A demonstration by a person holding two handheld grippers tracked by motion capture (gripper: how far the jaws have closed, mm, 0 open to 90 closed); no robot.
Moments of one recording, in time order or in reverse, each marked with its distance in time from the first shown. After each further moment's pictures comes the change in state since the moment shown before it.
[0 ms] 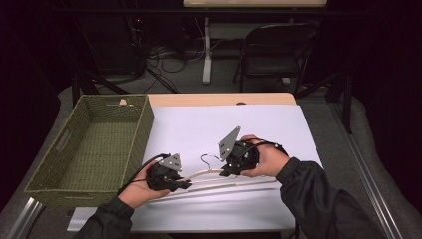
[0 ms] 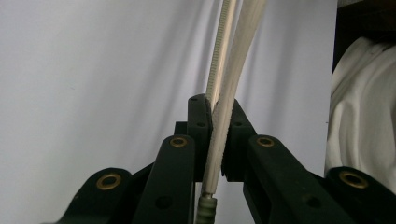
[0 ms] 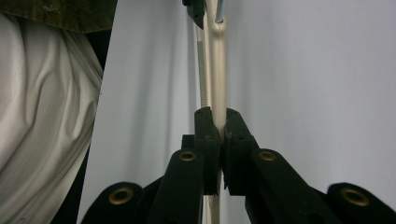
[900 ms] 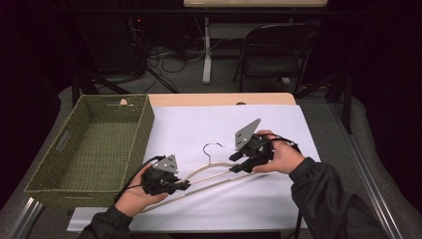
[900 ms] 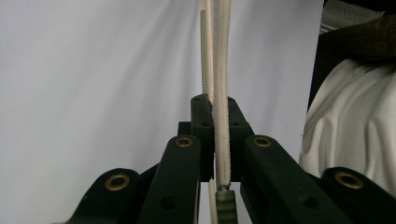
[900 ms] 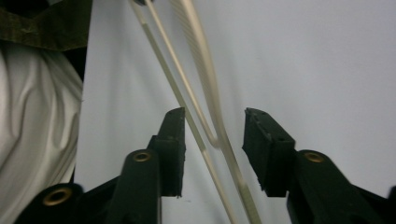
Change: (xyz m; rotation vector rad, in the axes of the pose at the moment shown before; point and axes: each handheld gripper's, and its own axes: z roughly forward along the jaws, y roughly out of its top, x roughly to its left) left arm -0.024 0.001 -0.026 -0.080 0.045 -0.064; right arm -0.009 -0.032 -0.030 -0.100 -0.094 0.125
